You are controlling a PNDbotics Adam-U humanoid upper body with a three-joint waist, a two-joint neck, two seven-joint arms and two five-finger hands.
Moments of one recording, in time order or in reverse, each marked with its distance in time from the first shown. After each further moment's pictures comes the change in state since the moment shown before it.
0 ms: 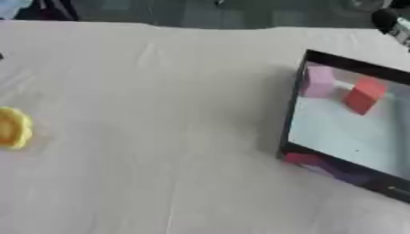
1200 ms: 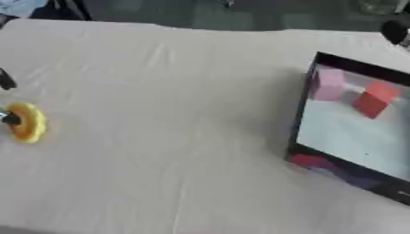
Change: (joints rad) left arm -0.057 -0.083 -0.077 0.261 -0.051 0.079 0.048; right arm 0.013 0.000 0.011 -0.001 0.009 0.018 0.009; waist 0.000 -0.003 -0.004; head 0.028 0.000
